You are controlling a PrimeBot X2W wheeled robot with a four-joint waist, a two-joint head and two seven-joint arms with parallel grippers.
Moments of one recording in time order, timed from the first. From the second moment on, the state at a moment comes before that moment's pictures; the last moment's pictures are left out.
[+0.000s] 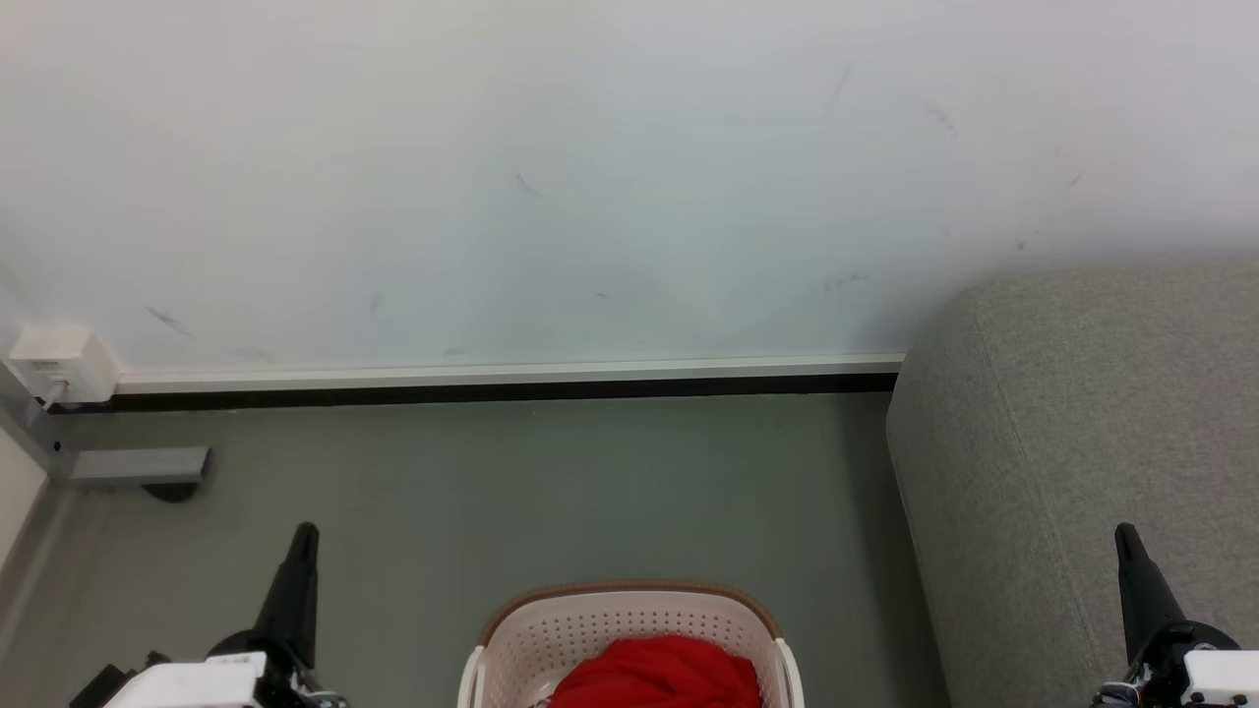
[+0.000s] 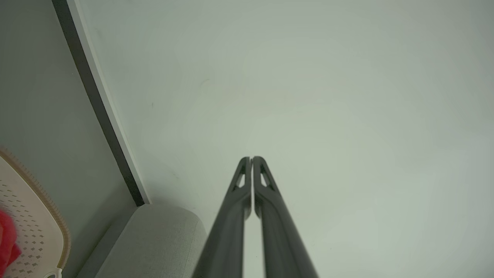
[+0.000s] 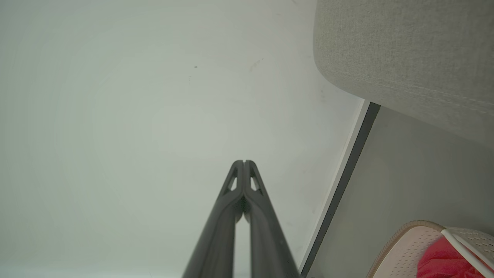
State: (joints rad) left arm -0.11 0.05 0.11 0.25 -1.61 -0.13 0.11; right arm -0.10 -0.05 -0.11 0.25 1.61 0.13 0.11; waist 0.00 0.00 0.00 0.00
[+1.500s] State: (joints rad) left arm -0.11 0.05 0.11 0.25 -1.61 -0.13 0.11; right arm -0.10 -0.05 -0.11 0.25 1.61 0.13 0.11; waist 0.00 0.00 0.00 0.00
